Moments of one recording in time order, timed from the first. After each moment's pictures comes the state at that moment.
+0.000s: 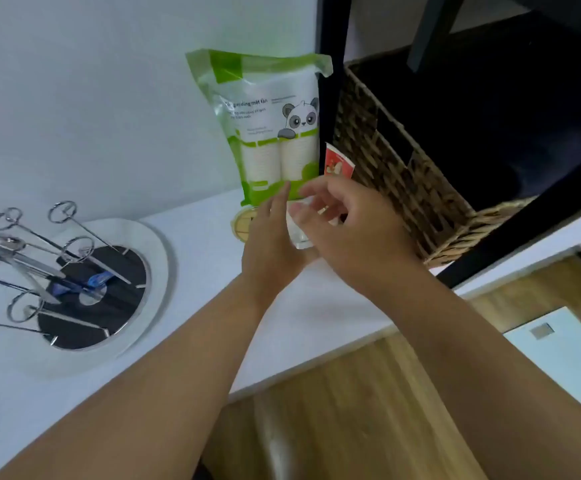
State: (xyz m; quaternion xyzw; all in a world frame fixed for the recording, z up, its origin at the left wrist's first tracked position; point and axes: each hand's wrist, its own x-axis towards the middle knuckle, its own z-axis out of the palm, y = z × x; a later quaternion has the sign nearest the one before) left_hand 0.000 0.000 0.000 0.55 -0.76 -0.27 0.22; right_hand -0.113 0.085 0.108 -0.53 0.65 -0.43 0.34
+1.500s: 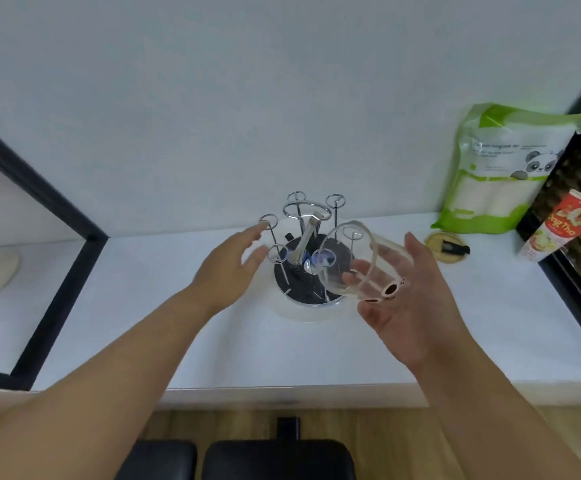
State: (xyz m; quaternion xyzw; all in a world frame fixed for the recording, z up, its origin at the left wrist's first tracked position) left_hand 0.424 0.066 0.090 0.65 -0.68 -0.27 0.22; right_hand 0.149 0.127 0.129 -0.11 0.42 -0.52 0.74
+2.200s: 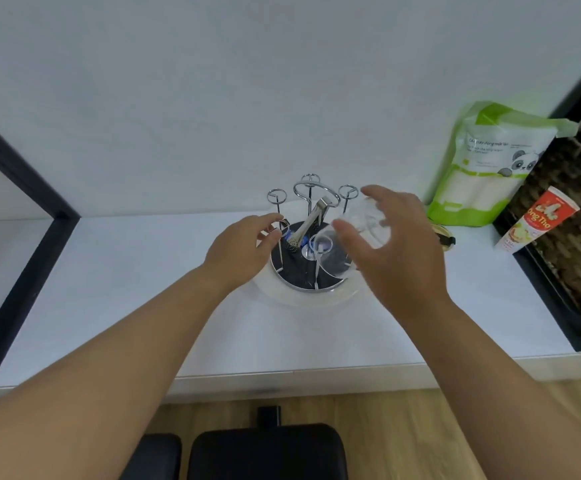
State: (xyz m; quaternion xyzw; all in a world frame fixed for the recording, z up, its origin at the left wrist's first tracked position) left_hand 0.425 0.053 0.073 0.62 -0.71 -0.24 0.23; right_hand 0.192 0.112 0.137 -0.63 0.64 -0.42 0.14
